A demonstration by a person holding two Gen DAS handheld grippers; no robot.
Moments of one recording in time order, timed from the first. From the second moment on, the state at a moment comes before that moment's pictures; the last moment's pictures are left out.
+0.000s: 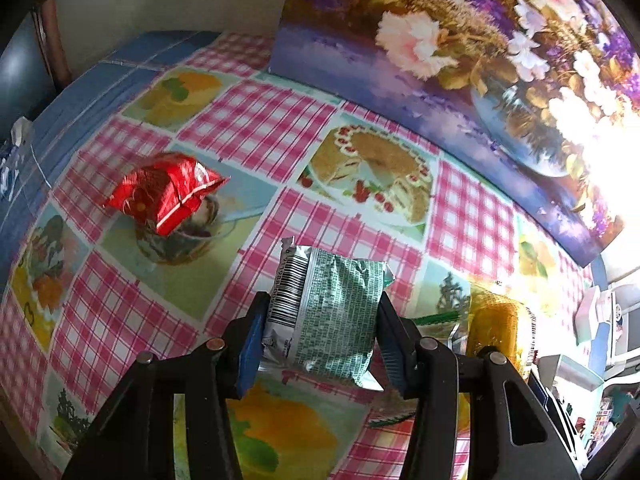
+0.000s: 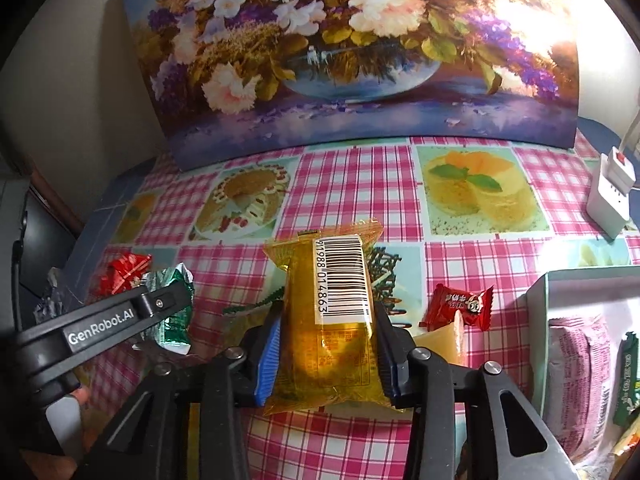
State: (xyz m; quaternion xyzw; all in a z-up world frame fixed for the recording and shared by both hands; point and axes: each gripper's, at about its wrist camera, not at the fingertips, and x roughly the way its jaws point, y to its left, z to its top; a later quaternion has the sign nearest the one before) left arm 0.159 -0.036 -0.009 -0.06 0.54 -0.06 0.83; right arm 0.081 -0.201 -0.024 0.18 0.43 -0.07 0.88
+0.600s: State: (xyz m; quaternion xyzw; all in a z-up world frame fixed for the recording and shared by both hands) left arm 0.126 -0.065 0.040 -0.03 0.50 -0.08 0.86; right arm 0.045 -0.218 0.001 0.21 0.42 -0.11 0.88
